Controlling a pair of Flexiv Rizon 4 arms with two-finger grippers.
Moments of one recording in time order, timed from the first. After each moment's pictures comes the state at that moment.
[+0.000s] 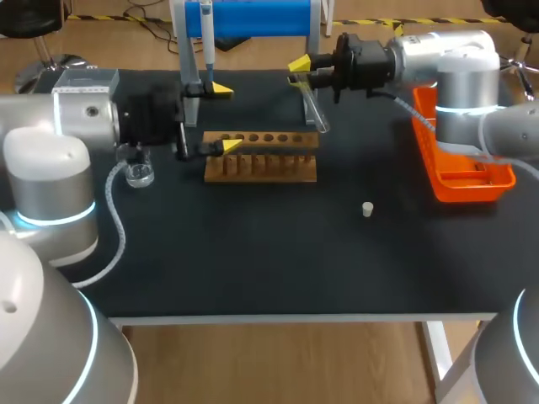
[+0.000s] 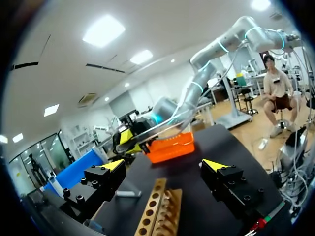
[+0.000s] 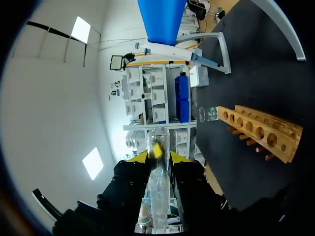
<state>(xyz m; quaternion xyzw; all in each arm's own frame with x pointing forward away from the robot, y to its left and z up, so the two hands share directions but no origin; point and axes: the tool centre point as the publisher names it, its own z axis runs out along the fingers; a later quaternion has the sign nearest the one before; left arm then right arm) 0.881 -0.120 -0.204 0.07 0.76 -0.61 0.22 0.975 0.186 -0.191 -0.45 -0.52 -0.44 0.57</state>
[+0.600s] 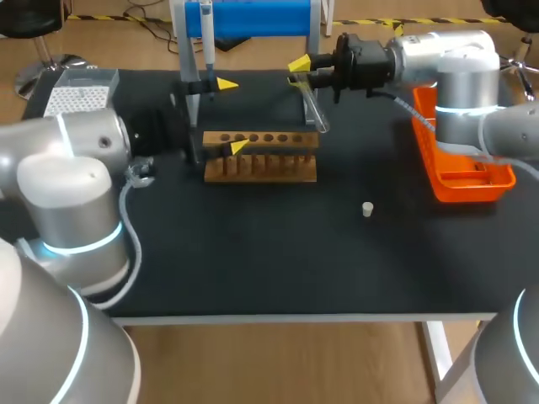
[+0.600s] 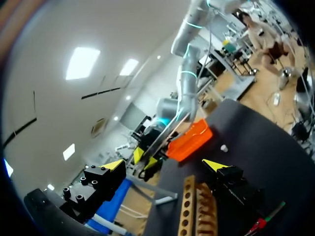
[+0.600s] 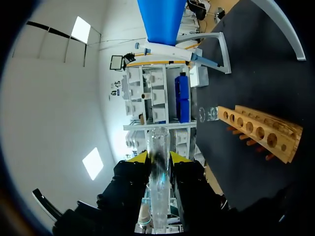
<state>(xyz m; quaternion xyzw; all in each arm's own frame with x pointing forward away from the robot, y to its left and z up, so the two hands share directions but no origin) 0.874 -0.130 -0.187 0.17 0.72 -0.52 0.42 0.975 0.186 -0.191 -0.45 -0.52 -0.44 0.57</state>
